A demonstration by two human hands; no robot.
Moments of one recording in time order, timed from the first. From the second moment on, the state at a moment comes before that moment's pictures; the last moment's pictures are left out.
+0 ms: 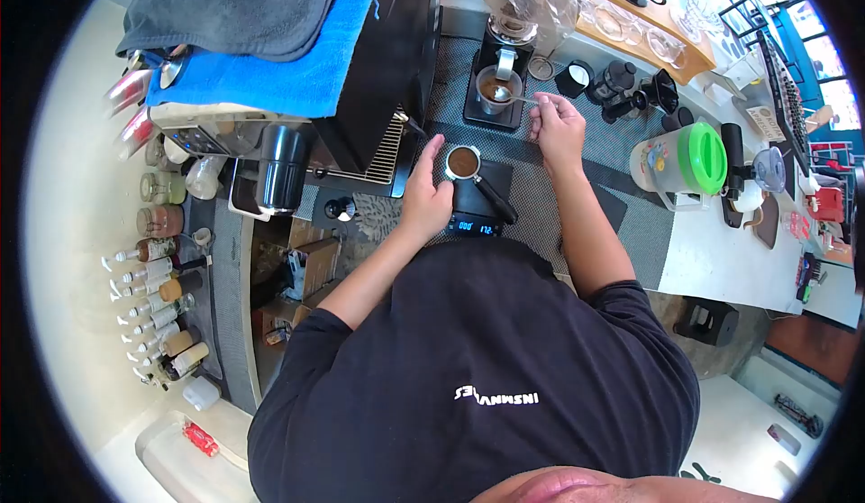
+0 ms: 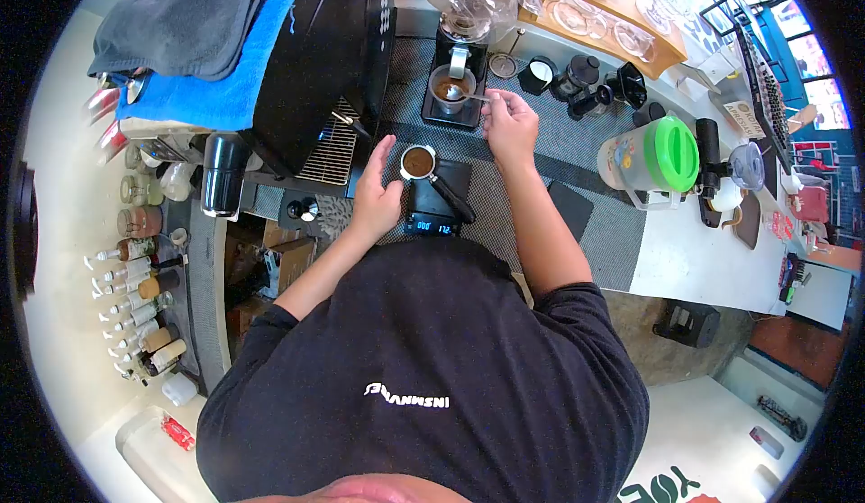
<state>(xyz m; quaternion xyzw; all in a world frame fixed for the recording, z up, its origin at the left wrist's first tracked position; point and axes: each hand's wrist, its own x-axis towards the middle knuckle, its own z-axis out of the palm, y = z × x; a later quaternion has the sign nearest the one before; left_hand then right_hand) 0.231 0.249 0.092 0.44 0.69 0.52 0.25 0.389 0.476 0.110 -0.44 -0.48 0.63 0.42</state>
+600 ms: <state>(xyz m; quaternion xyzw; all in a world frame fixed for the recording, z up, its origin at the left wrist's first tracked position) 0.226 0.236 0.084 0.43 0.69 0.53 0.24 0.416 0.386 0.063 -0.42 -0.68 0.51 0.30</state>
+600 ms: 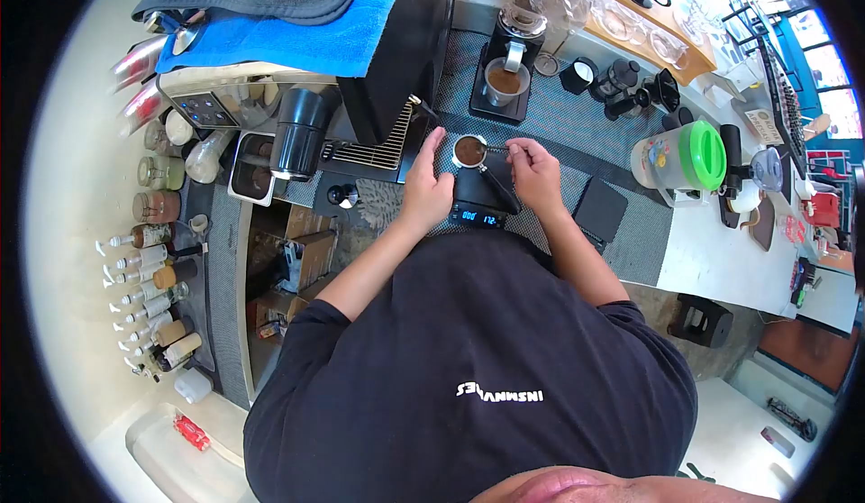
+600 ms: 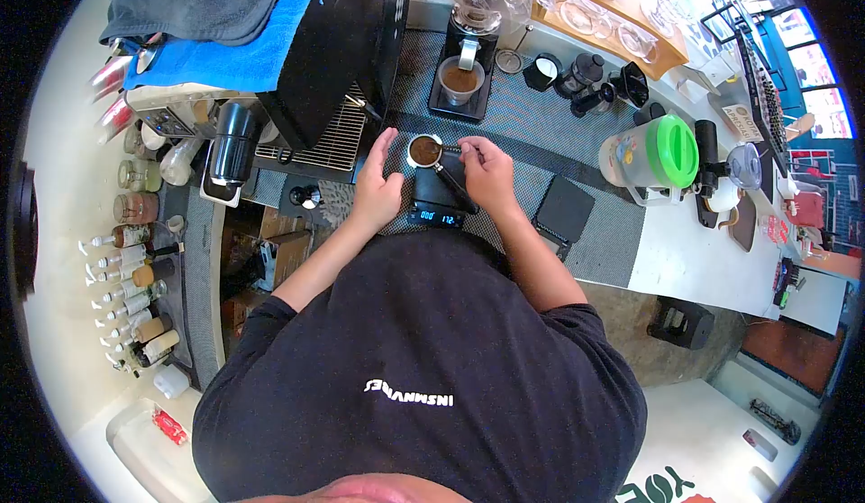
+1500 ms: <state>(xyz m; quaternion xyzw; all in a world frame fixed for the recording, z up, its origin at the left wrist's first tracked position) 0.227 0.229 0.082 0.41 0.68 0.54 0.28 0.419 0.386 0.075 -0.42 -0.52 0.66 0.33</state>
